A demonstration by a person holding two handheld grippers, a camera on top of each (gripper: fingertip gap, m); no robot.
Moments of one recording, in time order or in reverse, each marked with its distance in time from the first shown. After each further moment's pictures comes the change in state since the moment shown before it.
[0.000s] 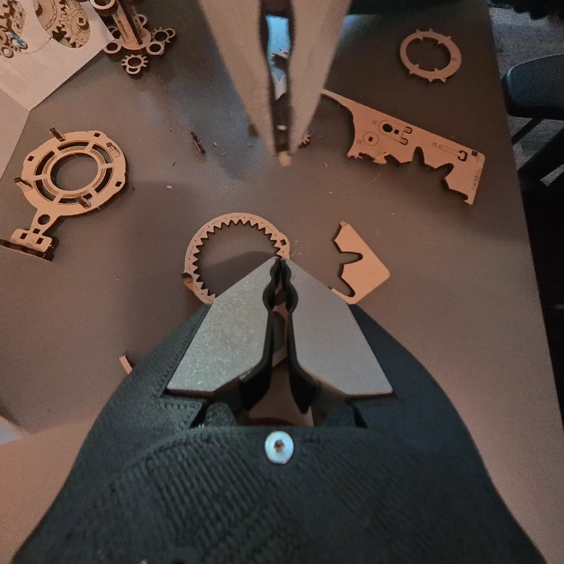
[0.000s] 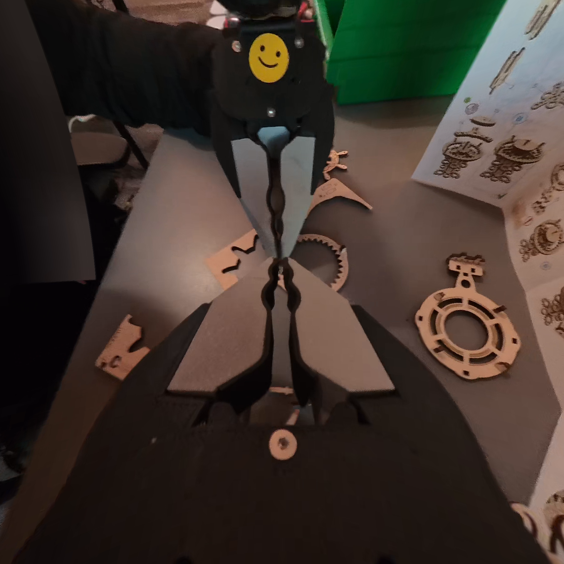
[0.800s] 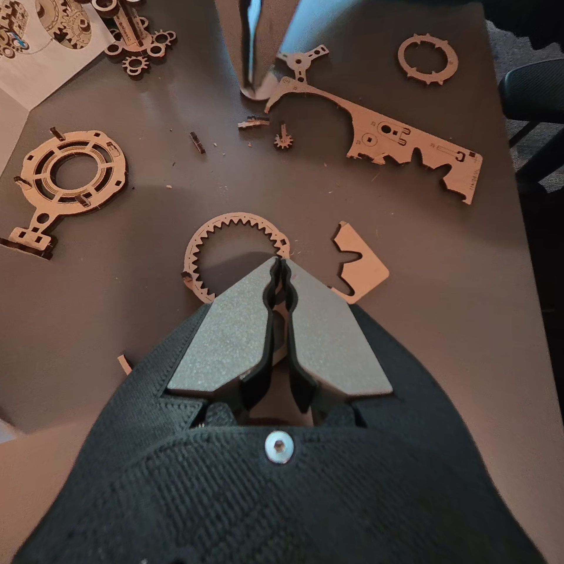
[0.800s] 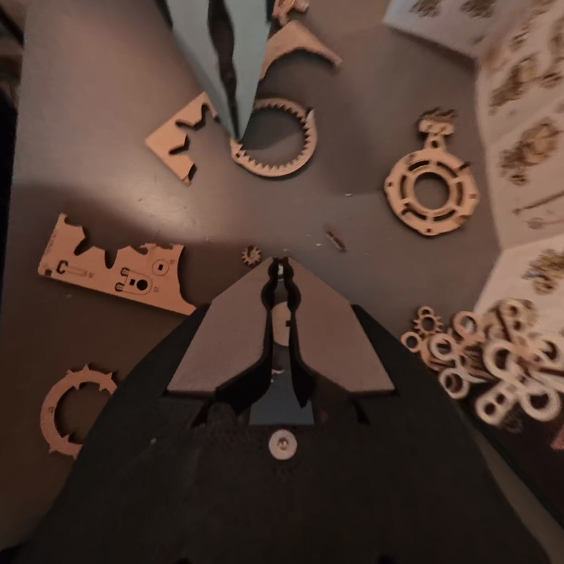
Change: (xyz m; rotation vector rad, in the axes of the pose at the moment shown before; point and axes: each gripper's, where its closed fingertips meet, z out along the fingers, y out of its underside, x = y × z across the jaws) left arm 0.000 0.000 0.000 0.013 0.004 -0.003; right arm 0.022 0.070 -0.047 -0.236 0.200 0.022
